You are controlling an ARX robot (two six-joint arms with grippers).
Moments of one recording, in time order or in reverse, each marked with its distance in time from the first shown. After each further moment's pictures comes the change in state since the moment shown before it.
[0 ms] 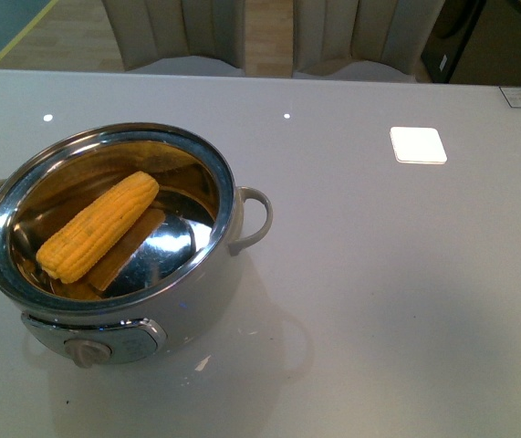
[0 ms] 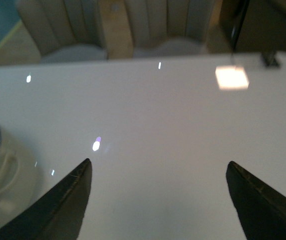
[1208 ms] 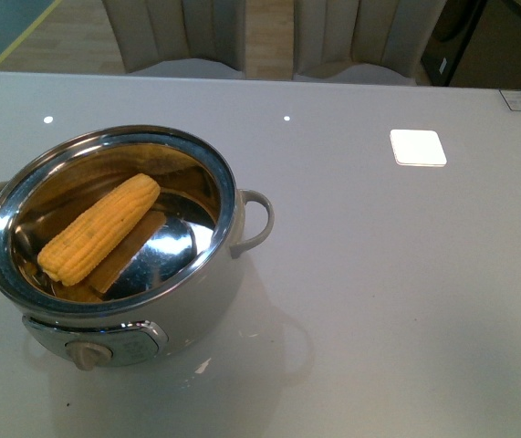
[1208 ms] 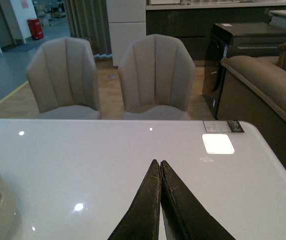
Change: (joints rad) left arm 0.000 0.000 0.000 0.000 0.000 0.000; right arm -0.248 -0.620 -0.172 -0.154 -0.218 -0.136
